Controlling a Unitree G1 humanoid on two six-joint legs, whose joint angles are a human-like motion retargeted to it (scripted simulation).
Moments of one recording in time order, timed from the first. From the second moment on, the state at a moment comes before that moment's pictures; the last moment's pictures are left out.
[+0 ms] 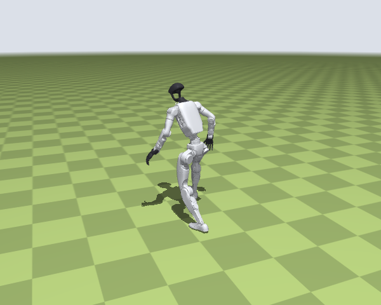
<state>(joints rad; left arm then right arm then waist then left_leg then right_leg) -0.45 0.50 -0.34 0.95 0.09 -0.05 0.27 0.18 -0.65 0.30 0.55 -0.03 -0.02 -0.28 -0.01 0.05 0.49 0.02 0.13 -0.02 0.66 -0.62 -0.14 -0.59 -0.37 -0.39 0.34 0.08 0.25</state>
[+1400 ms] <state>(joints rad) 0.06 0.34 -0.17 0.79 -0.16 -0.09 0.18 -0.02 -0.34 0.29 0.68 -0.13 0.06 -0.20 0.13 0.04 0.16 -0.13 0.06 0.40 0.35 -0.08 -0.12 0.23 -0.11 0.14 0.17 -0.17 0.25</state>
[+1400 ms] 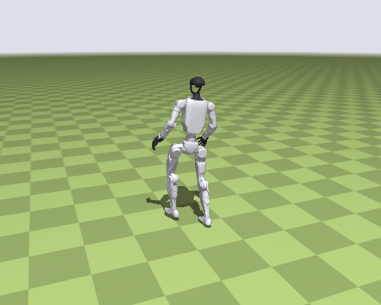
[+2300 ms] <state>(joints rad) -0.30 0.62 -0.28 0.59 -0.52 -0.20 0.30 0.69 -0.58 0.08 0.83 0.03 0.07 0.07 -0.29 -0.03 0.14 0.21 0.44 0.15 0.82 -0.12 -0.24 -0.25 -0.42 -0.49 0.20 0.06 0.23</state>
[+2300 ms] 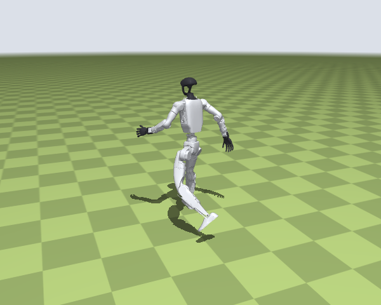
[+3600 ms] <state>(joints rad) 0.23 0.43 -0.22 0.57 -0.09 -0.12 0.21 0.21 -0.38 0.23 0.72 -0.01 -0.05 -0.23 0.08 0.00 0.10 0.01 0.09 0.10 0.40 -0.19 -0.12 0.06 -0.10 -0.18 0.43 -0.04 0.17</state>
